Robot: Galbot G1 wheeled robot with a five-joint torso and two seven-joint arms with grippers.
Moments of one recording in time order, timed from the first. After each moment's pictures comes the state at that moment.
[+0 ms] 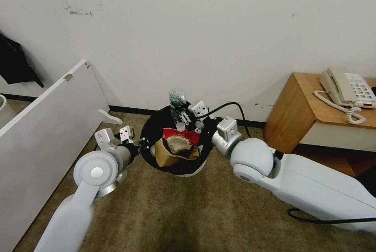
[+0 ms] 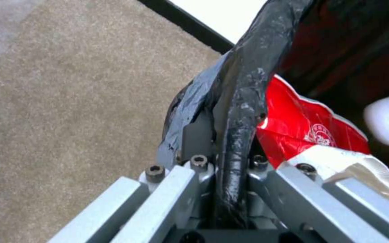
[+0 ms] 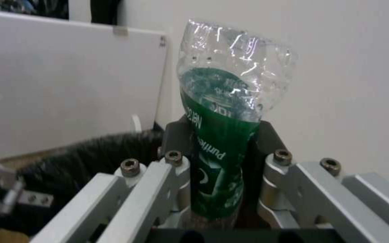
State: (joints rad) left arm 1.04 -1.13 -0.37 -2.10 -1.42 0.71 -0.80; right arm -0.34 0.83 -0.59 2.00 0.70 -0.23 0.36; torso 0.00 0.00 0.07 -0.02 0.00
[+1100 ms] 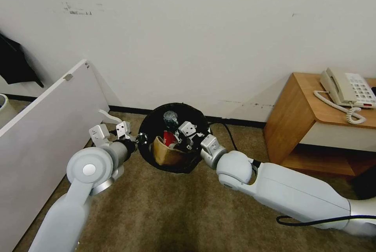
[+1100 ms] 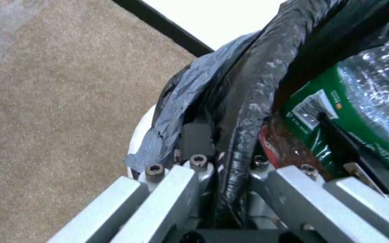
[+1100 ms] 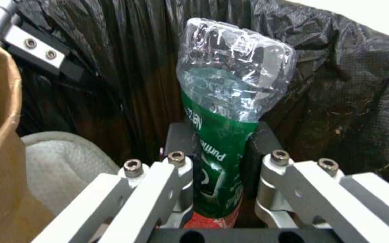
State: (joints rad) left arm 1.02 -1.12 -0.41 -2.12 -1.48 0.71 -0.81; right arm -0.36 0.91 -0.71 1.83 0.63 -0.18 0.33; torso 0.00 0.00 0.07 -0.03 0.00
